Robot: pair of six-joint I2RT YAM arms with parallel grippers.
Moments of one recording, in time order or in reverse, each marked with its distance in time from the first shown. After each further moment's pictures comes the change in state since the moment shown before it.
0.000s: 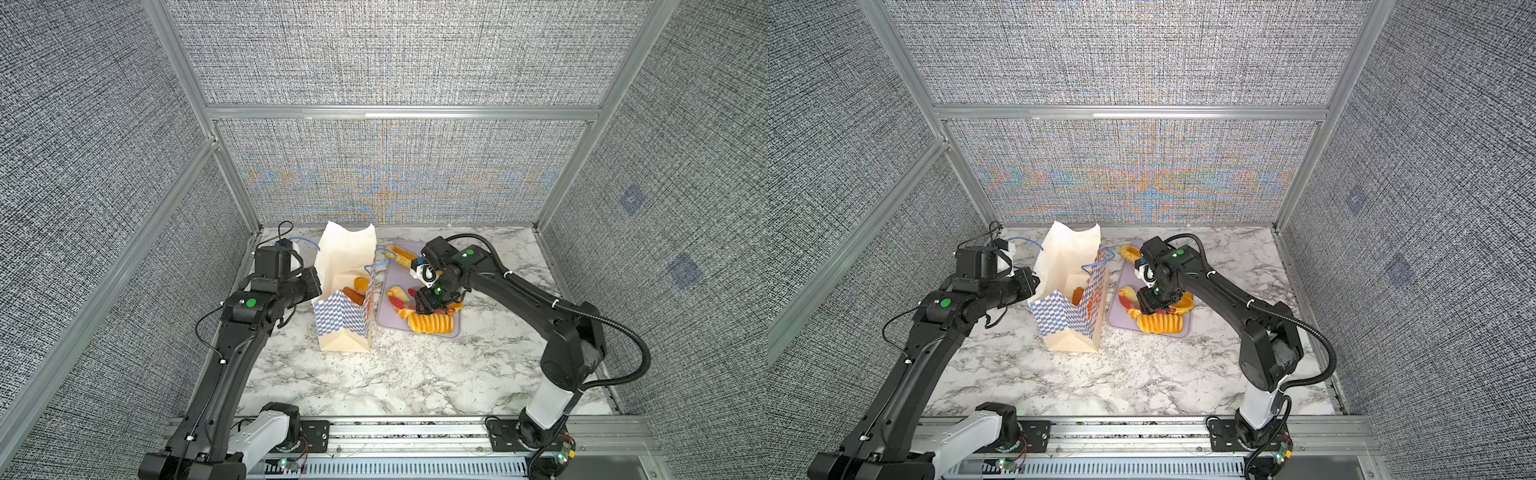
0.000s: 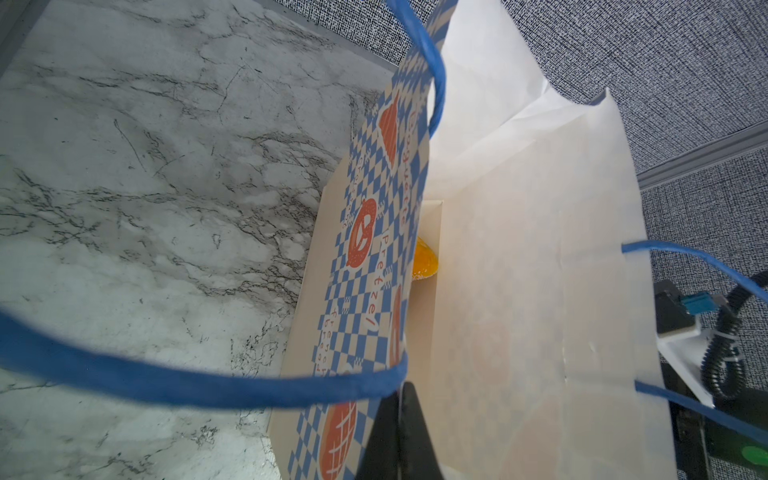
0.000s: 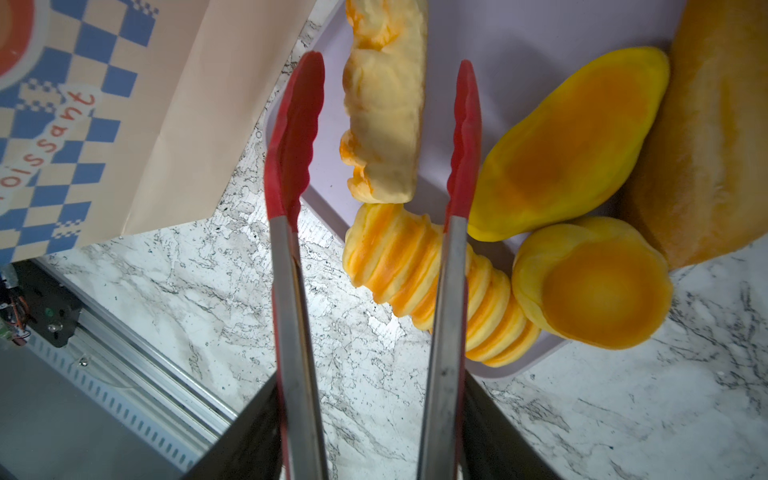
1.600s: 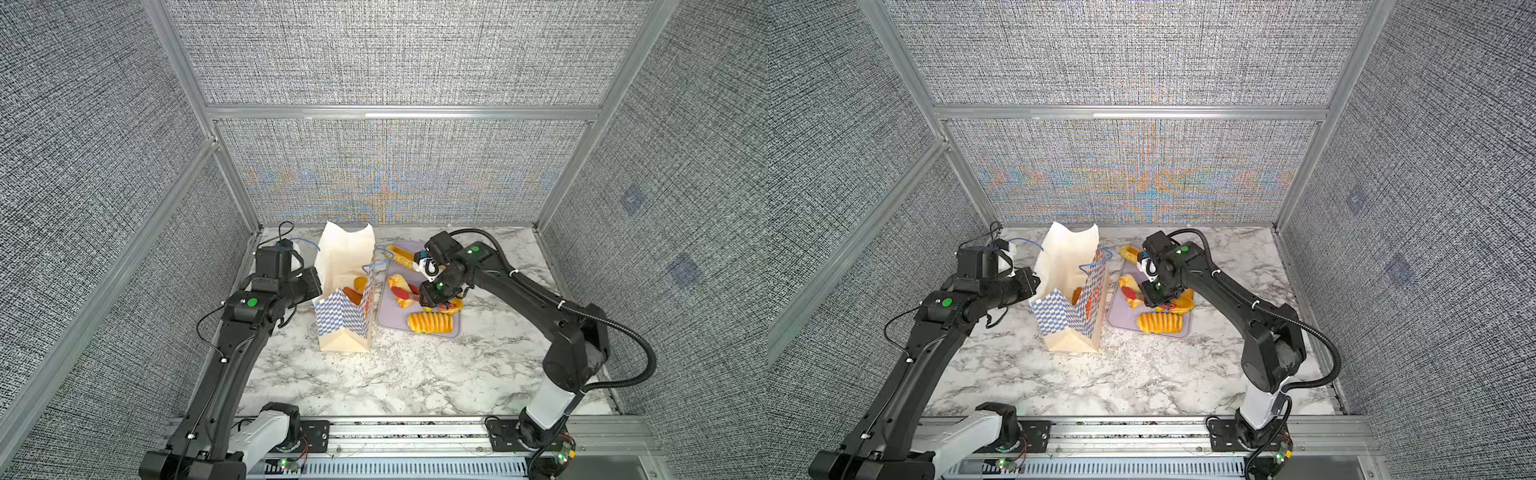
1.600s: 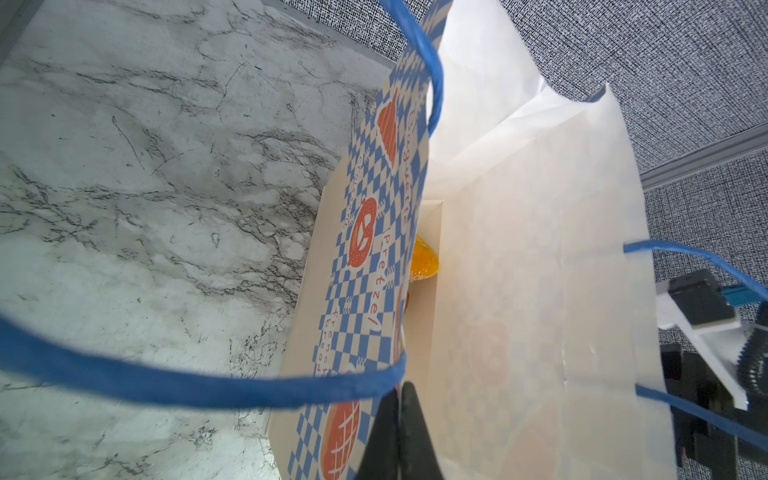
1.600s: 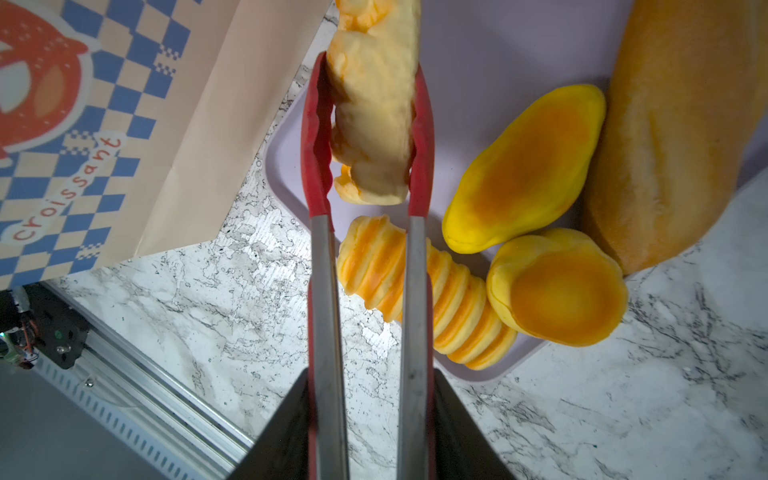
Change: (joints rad) left arm 0.000 0.004 -0.007 0.007 0.000 -0.004; right arm -0.031 -0.030 0.030 0.013 0.013 0.024
